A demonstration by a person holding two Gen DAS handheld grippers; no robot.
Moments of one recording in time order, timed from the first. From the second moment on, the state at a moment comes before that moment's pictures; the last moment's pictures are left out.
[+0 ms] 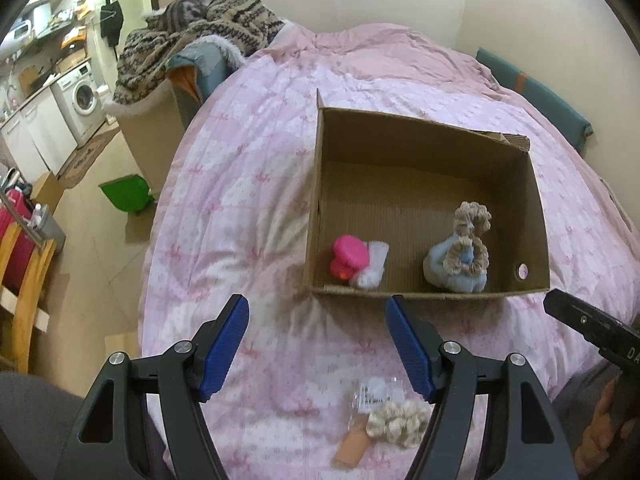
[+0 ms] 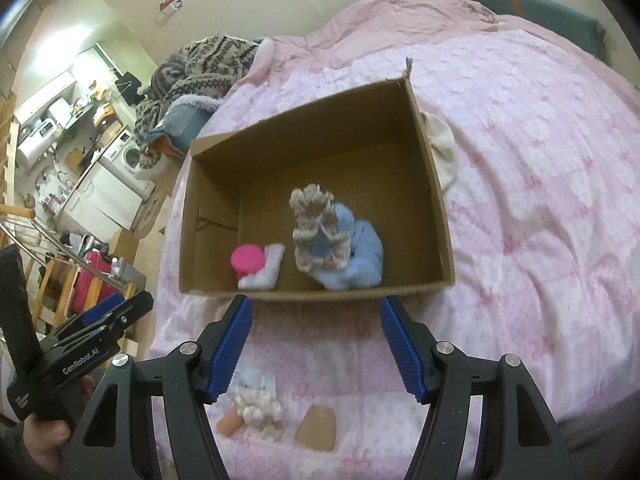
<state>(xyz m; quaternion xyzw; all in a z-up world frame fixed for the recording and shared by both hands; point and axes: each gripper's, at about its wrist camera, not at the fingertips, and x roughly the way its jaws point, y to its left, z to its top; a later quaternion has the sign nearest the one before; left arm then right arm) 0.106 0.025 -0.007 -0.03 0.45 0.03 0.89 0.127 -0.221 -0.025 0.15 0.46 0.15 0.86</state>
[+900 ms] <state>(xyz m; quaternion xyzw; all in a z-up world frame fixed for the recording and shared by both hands) 0.089 0.054 -0.047 -0.07 0.51 0.08 0.86 0.112 -0.213 -0.088 0.14 0.58 0.13 0.79</state>
